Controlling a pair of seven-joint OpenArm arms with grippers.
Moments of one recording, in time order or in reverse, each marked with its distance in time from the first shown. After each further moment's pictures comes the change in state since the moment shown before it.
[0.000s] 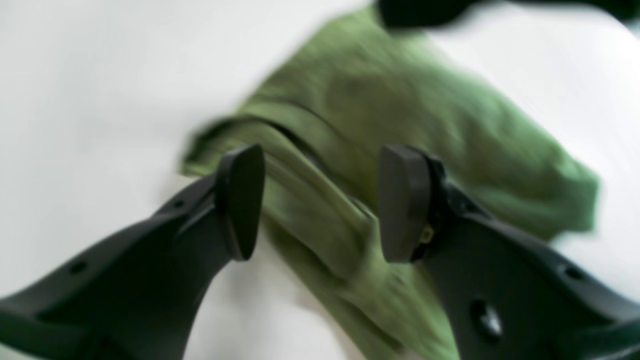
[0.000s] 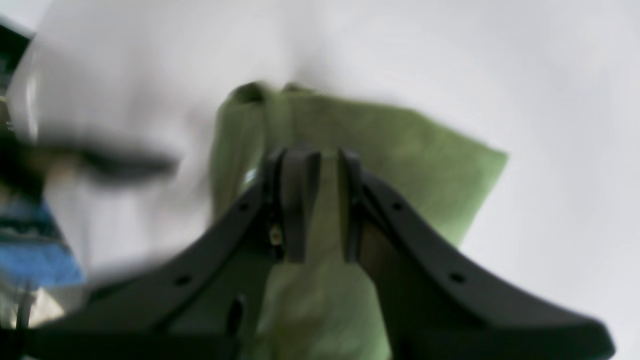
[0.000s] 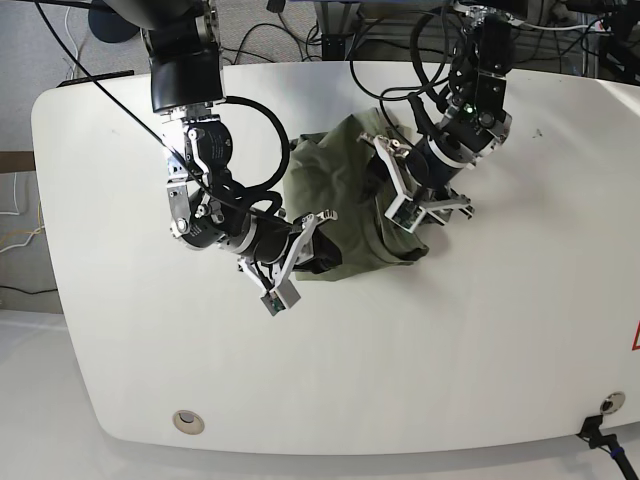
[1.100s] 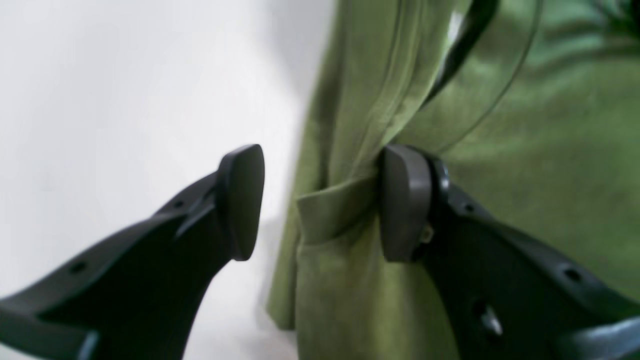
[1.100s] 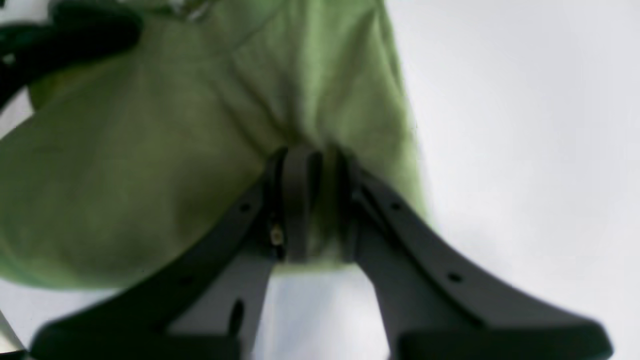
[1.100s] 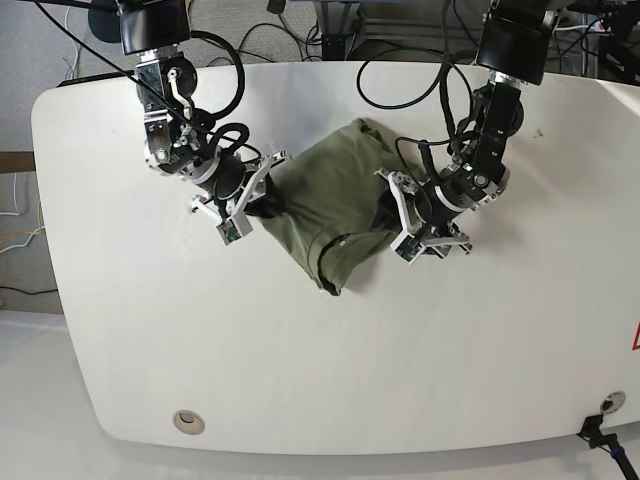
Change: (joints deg) left arm -15.5 -7.5 4.6 -24.1 -0.1 -0.1 -11.9; right arm -16.3 9.3 1.0 1.9 -11.0 -0.1 18.3
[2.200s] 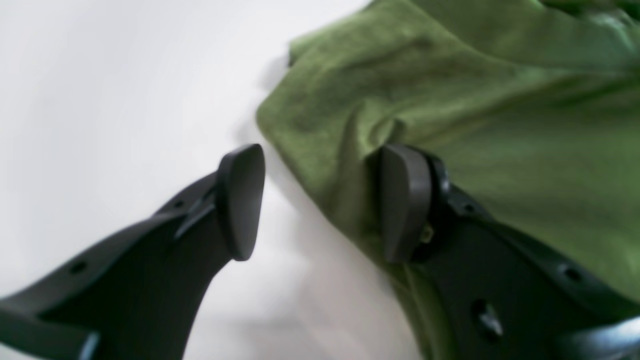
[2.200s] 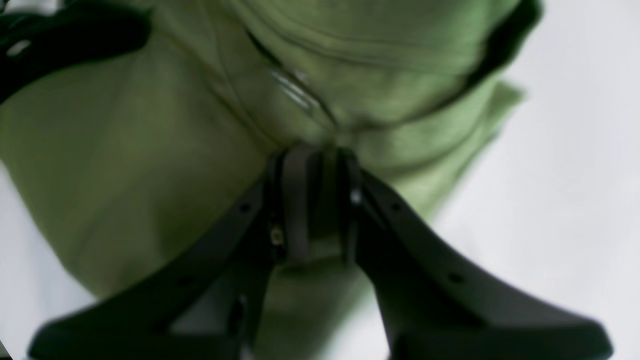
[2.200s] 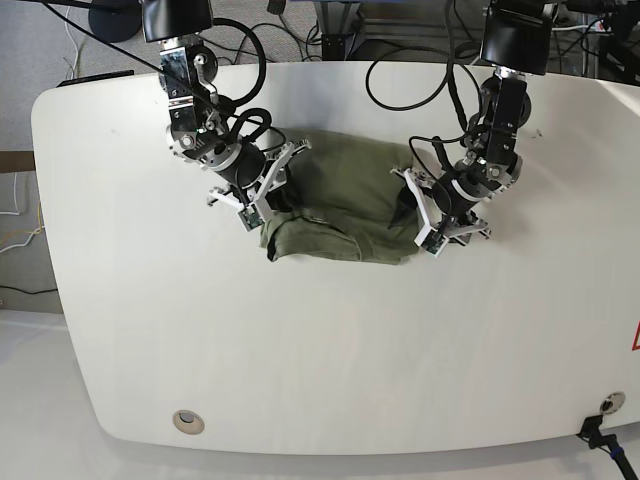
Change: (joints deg) left arm 1.9 0.2 -4.9 -4.8 0.2 0.4 -3.0; right arm -3.5 -5.2 0.7 0.1 -10.4 0.7 6.7
